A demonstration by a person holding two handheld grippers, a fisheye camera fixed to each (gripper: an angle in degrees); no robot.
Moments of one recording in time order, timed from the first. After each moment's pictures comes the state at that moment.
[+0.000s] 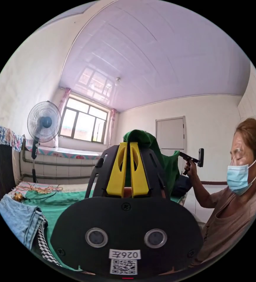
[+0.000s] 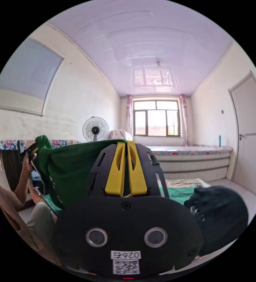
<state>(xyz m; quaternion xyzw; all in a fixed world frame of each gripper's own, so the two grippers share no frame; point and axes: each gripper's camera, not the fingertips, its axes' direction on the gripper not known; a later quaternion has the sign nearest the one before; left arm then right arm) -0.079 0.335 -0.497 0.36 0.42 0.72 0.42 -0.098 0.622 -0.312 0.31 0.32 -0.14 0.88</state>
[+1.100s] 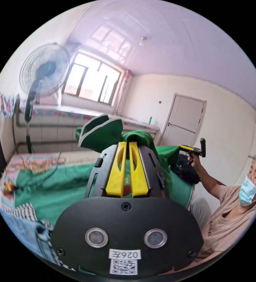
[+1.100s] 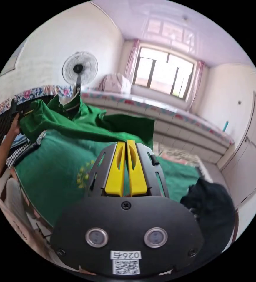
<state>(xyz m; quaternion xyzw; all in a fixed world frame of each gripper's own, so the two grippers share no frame) 0.245 0.011 -0.252 0.18 0.26 0.73 0.61 0.174 0.358 -0.062 -0.02 0.35 -0.05 0.94</state>
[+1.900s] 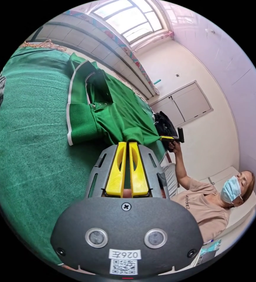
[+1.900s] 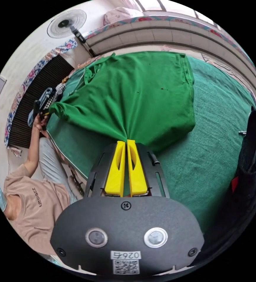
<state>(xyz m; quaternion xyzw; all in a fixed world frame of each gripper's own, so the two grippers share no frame) 0.041 -0.083 -0.023 -0.10 0.19 0.64 0.74 0.253 0.319 -0.126 -0.31 0.14 0.11 0.93</state>
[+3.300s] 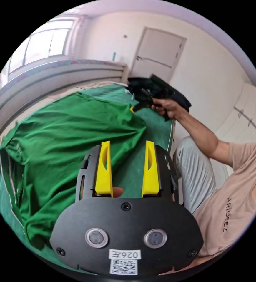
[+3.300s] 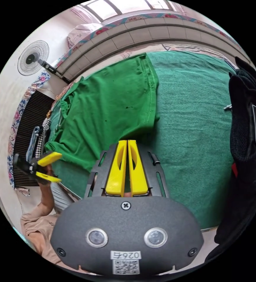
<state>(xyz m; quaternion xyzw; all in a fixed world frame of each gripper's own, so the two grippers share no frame) -0.022 0.497 0.172 -0.03 0.04 0.89 0.45 0.257 0.044 -0.273 -0.20 0.18 0.25 0.93</state>
